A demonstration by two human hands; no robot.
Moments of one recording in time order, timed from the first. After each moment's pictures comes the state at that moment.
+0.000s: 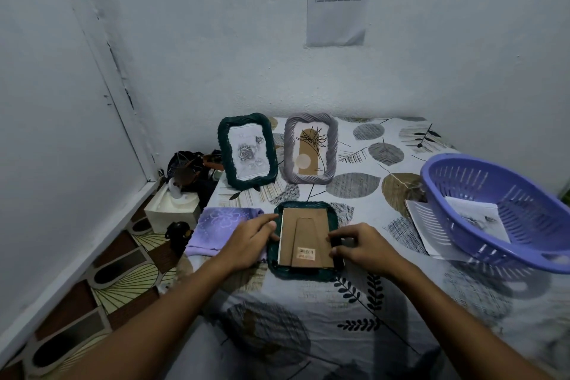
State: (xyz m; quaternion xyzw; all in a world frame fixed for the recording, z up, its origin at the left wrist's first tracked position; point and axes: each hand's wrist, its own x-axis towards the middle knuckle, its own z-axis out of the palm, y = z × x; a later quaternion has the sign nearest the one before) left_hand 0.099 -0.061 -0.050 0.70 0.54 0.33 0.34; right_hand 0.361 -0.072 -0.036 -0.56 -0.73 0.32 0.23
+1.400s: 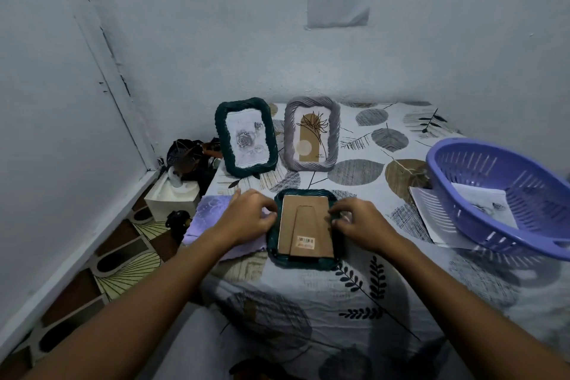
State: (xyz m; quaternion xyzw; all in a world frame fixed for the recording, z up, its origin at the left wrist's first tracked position) left_hand 0.095 -0.040 -0.032 0.81 0.54 0.20 0.12; right_hand 0.350 -0.057 -0.030 -0.57 -0.76 0.18 0.23
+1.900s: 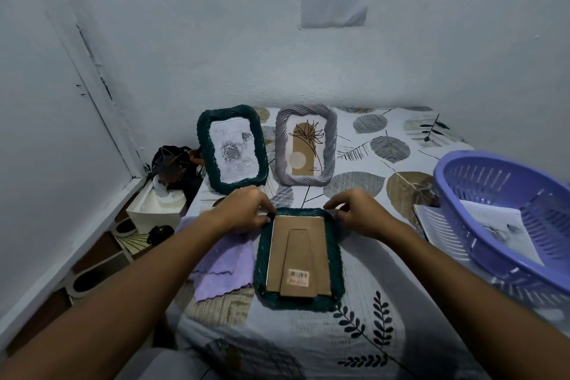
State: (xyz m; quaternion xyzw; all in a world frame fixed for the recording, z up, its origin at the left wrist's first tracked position) left_hand 0.100 0.051 -0.028 0.85 0.51 0.08 0.10; right_hand 0.366 0.025 -0.024 -0.57 -0.77 0.22 0.19
